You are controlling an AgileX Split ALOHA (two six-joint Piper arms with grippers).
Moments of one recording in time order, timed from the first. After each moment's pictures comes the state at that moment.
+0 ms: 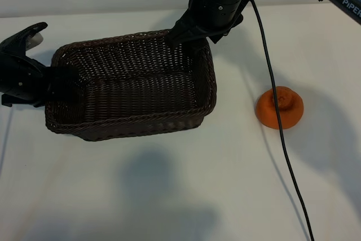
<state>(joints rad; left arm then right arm) 0.12 1.81 -0.96 -0.71 0.59 0.49 0.49 2.08 -1.96 0.08 1.20 -0.07</state>
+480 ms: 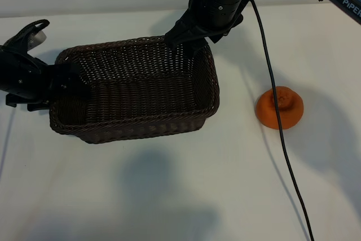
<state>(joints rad) 0.12 1.81 -0.98 -0.73 0.67 0.49 0.49 2.08 -1.96 0.08 1.20 -0.07</state>
